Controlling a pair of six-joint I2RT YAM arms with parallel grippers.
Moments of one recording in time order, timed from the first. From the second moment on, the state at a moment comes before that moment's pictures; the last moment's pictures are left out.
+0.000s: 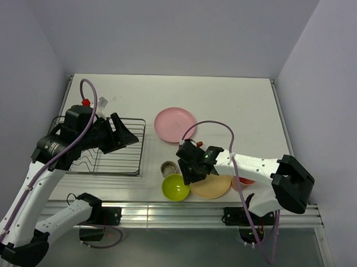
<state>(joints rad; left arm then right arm) -0.41 0.89 1.21 -0.99 0.27 -0.78 1.00 1.42 0.86 -0.65 0.03 0.66</state>
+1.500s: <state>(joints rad) -0.74 1.15 1.38 -0.89 0.11 -0.88 0.93 1.50 1.55 -1.12 0.23 0.49</state>
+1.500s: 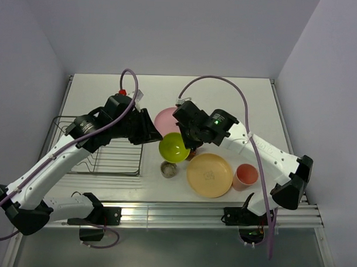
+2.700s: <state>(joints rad) -0.71 1.23 1.25 -0.59 0.30 -1.93 0.93 1.27 1.37 -0.83 0.64 0.24</state>
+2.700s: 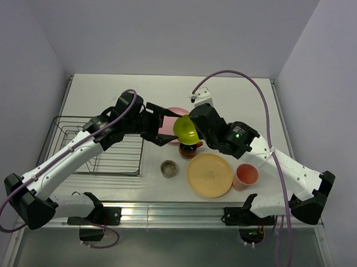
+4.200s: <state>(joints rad) -0.70 1.62 1.58 -0.42 0.35 -1.96 1.12 1.02 0.97 -0.15 1.15 -0.22</state>
